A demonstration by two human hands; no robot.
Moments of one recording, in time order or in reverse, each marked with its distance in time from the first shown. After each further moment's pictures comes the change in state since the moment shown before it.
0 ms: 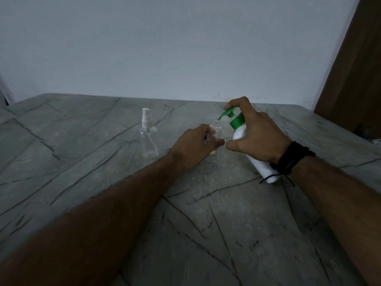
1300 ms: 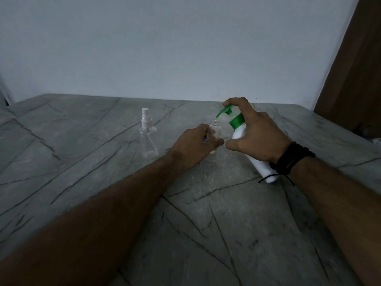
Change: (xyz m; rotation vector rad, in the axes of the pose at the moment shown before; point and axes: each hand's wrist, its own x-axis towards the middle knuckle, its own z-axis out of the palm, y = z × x) left_hand 0.003 -0.003 0.003 0.003 -0.004 0.010; right_hand -0.002 0.000 0.000 -0.016 0.009 -0.014
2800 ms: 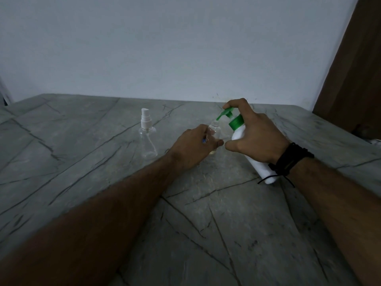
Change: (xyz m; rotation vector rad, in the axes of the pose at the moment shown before) left_hand 0.000 0.001 -0.001 0.012 -0.007 -0.017; right_hand 0.000 -0.002 0.000 -0.005 -0.012 0.031
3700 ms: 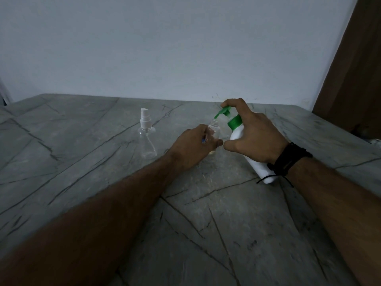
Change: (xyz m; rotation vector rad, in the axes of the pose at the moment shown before) left_hand -0.002 0.001 0.000 0.008 0.018 0.015; right_hand 0.000 -0.002 0.001 0.006 0.005 -0.034
